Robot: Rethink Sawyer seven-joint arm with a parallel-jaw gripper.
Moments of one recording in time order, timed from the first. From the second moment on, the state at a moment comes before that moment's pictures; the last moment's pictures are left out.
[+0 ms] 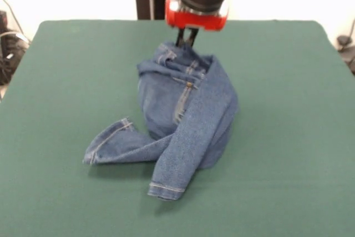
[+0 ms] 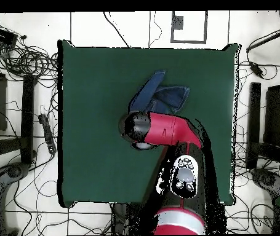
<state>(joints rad) -0.02 -0.53 -0.22 1.52 -0.04 0.81 1.57</state>
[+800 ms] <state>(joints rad) -0.01 -0.59 -0.23 1.52 -0.03 0.90 1.58</state>
